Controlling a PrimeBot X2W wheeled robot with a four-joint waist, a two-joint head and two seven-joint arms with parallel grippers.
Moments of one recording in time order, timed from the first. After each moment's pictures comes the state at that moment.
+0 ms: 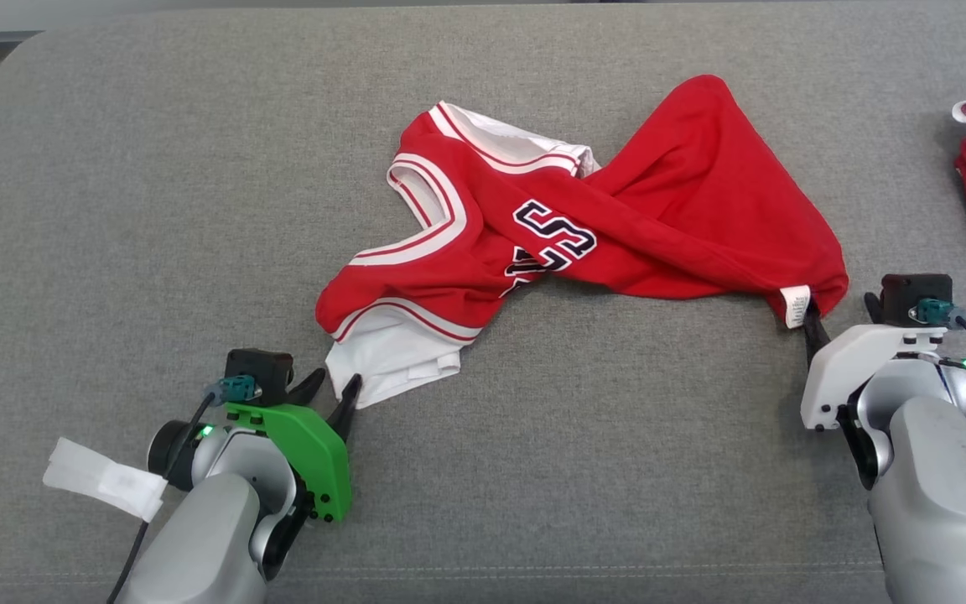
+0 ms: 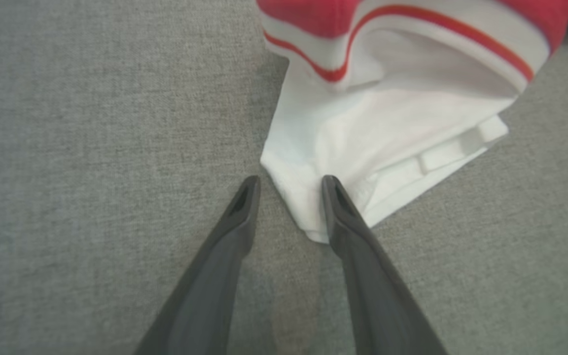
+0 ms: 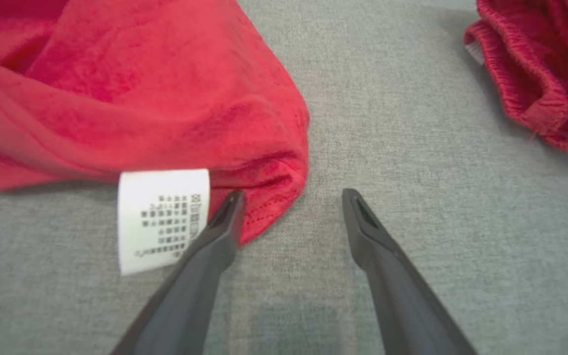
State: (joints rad) left arm -0.47 0.17 -0.50 0.74 -0.51 -0.13 0.04; right arm -0.53 -0.11 -0.23 0.76 -0.09 0.13 0.00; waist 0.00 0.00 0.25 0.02
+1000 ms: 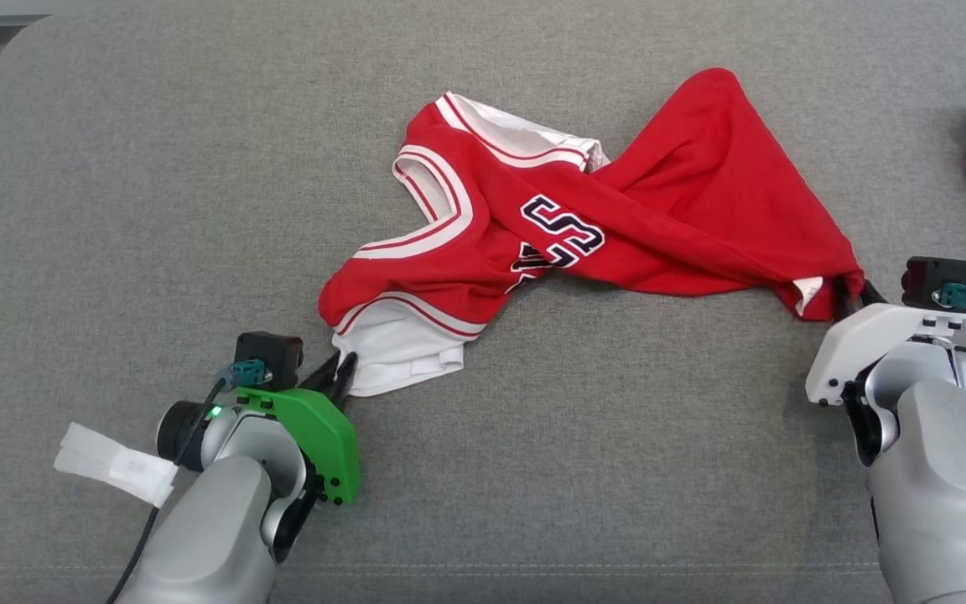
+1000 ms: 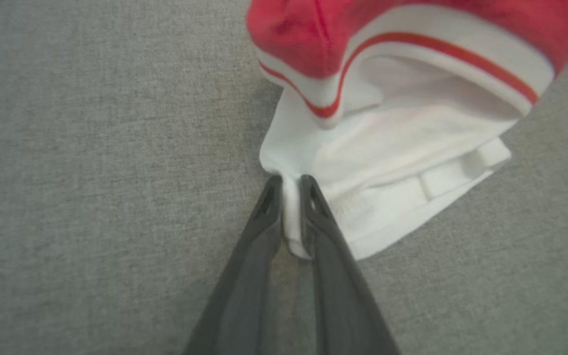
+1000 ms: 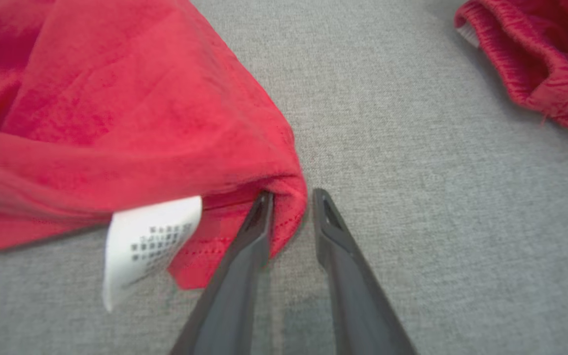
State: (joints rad) left arm -0.53 0.16 -0.54 0.78 -0.52 -0.12 -0.02; right arm -0.59 -0.07 -0.35 0.82 -0.09 0.13 -0.02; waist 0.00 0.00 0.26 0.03
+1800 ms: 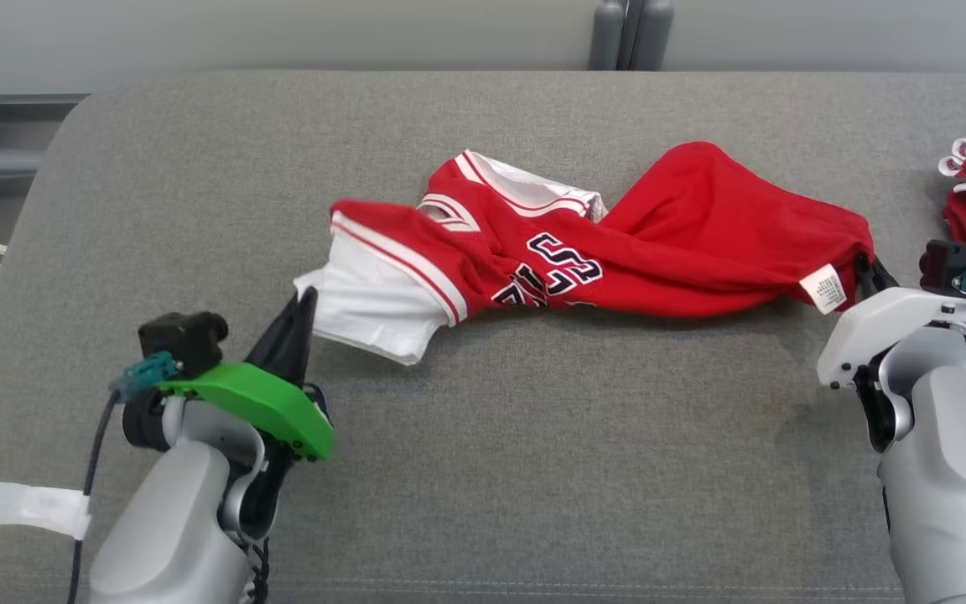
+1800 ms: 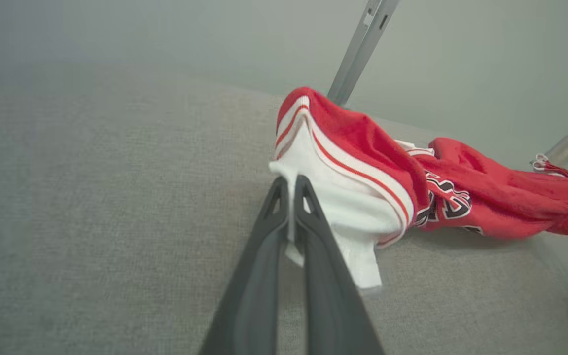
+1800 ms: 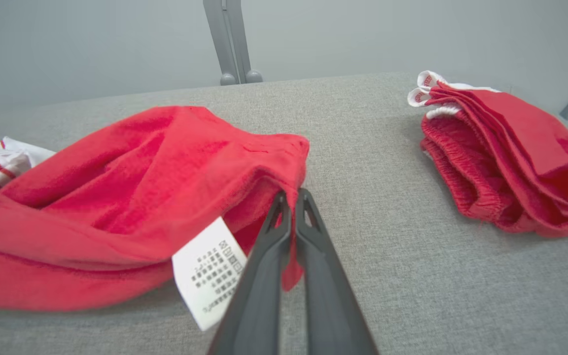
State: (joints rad) left arm -0.45 0.19 -0.43 0.56 -0.69 -0.11 -0.12; right arm -0.57 -0.09 -0.32 0.75 -0.05 0.13 -0.03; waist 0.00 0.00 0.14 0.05
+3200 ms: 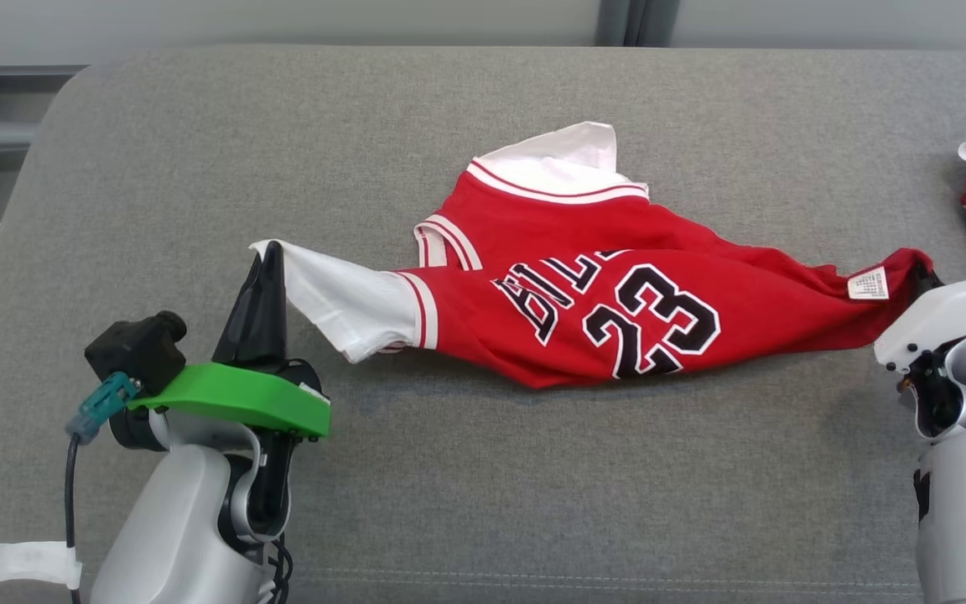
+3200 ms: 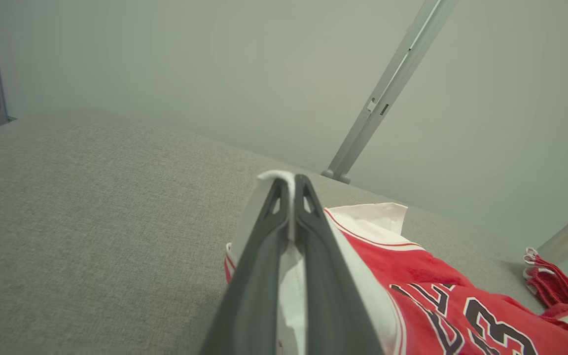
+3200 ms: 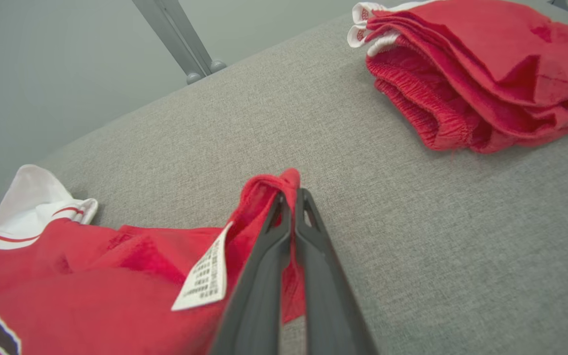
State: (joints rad) left arm -0.38 0.17 -0.34 0.30 -0.72 0.01 -0.23; right arm -0.55 -0.06 -0.49 0.58 0.14 0.13 0.20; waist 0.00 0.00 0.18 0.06
